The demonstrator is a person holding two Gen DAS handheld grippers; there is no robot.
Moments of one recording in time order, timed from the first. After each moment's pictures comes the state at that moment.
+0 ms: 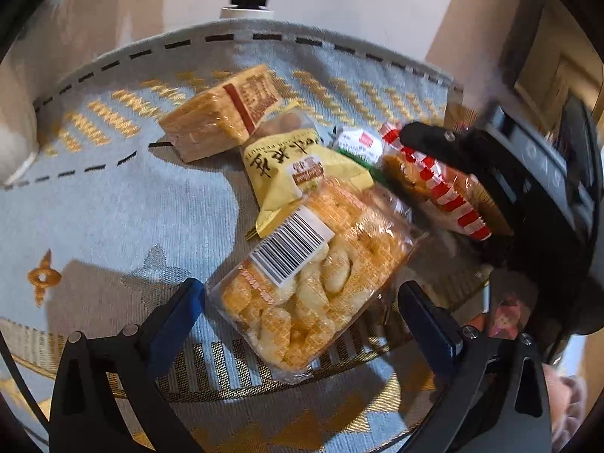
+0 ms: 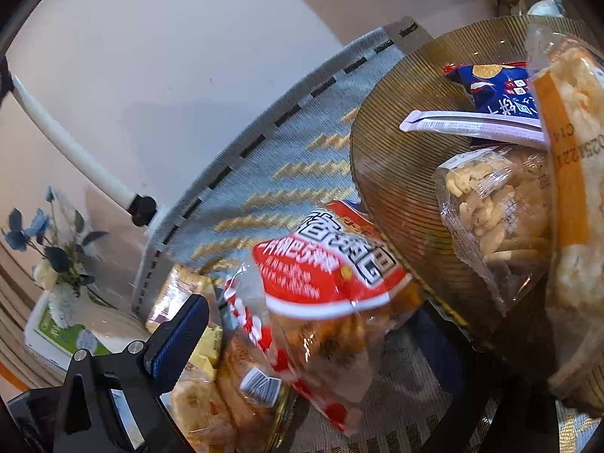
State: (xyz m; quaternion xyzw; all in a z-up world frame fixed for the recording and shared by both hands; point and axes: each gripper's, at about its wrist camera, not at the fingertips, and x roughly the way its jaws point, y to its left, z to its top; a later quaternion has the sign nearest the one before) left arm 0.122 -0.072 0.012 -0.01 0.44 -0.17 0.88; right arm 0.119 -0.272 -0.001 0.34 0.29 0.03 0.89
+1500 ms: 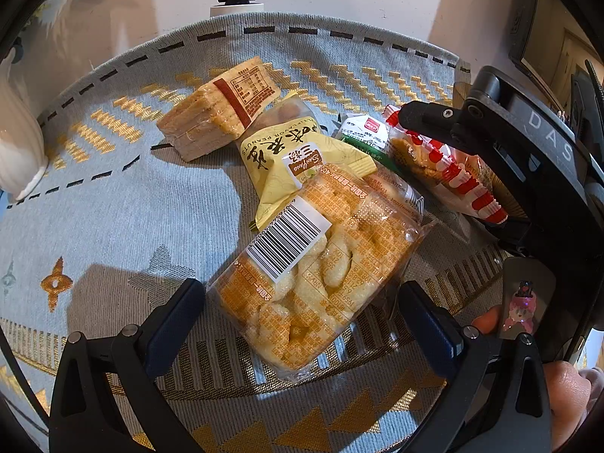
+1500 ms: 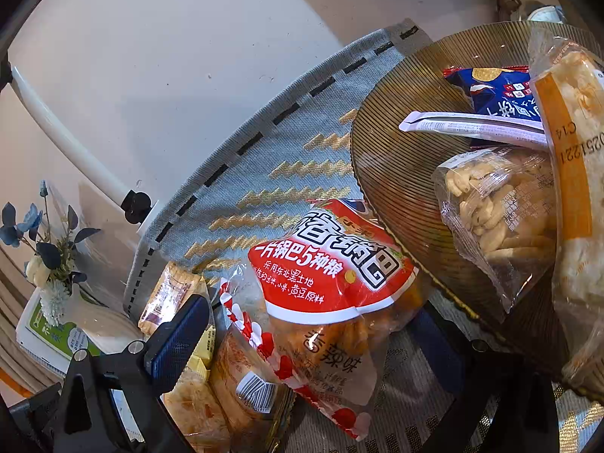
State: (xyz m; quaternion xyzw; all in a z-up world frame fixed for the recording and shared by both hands) left arm 0.120 -0.078 0.010 0.02 0.45 -0.15 0.88; right arm 0.119 -0.272 0.003 0.34 0.29 0.02 0.90
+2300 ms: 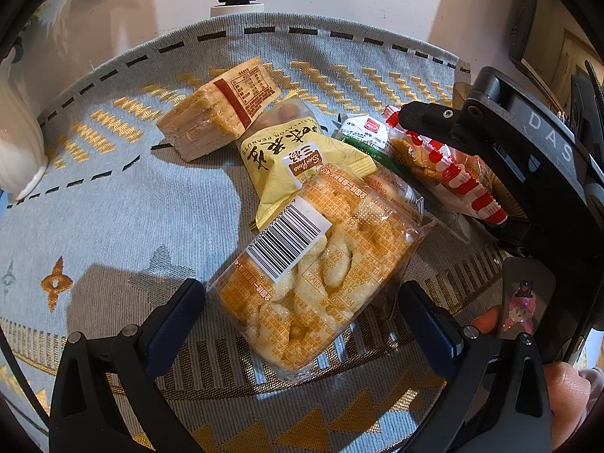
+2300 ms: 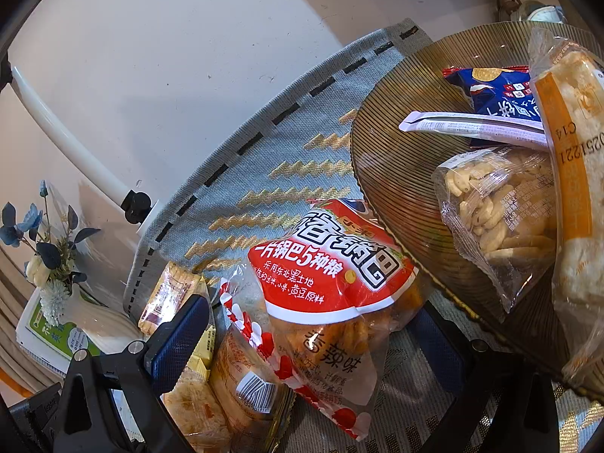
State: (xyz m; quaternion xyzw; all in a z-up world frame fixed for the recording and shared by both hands) left arm 0.120 -0.078 0.011 0.02 0.44 -0.15 0.88; right arm 0.121 -0.270 0.003 0.34 0.29 0.02 0.90
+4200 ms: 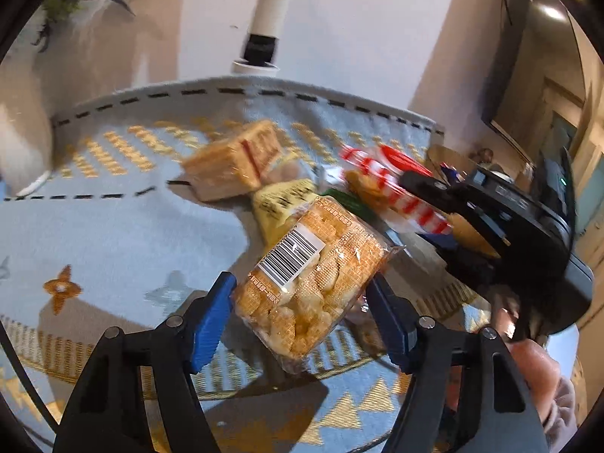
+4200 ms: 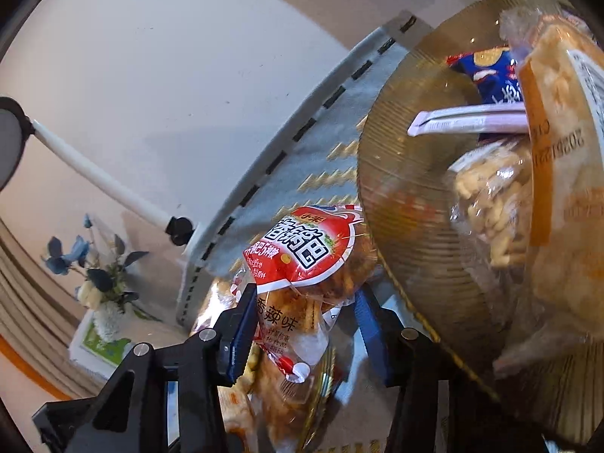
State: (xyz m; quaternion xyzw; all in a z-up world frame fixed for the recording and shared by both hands) left arm 0.103 -0.051 0.036 -0.05 0.36 -0.18 0.92; right arm 0.112 -0.290 -0.011 0.42 0.25 0.11 0.86
